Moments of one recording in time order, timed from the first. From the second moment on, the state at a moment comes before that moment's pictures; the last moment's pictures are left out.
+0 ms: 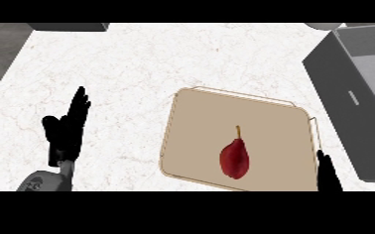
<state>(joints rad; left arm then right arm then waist) -0.10 0.39 -0.25 -1.32 0.32 0.42 -0.03 0.41 -0.02 0.56 -2.22 1.28 -0.15 1.14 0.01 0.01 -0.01</state>
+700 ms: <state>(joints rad) -0.14 0.37 -0.25 -1.29 0.30 0.42 -0.02 0.24 -0.01 0.54 -2.12 1.16 -0.01 1.25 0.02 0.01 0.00</state>
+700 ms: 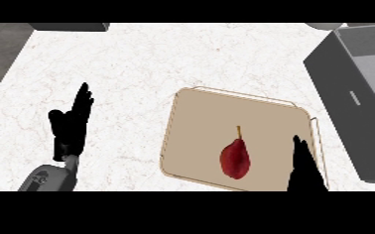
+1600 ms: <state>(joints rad) -0.14 0.36 -0.24 -1.28 0.29 0.41 -0.02 0.07 -0.01 0.37 -1.91 1.03 0.03 1.25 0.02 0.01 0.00</state>
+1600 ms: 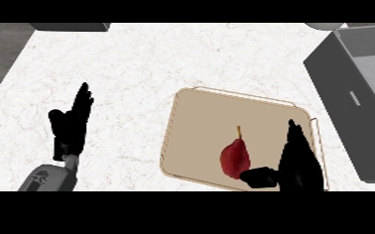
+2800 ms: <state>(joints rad) -0.12 0.33 -0.22 -1.26 0.27 0.39 -0.05 -0.07 0.00 0.30 -1.67 0.92 0.02 1.25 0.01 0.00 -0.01</state>
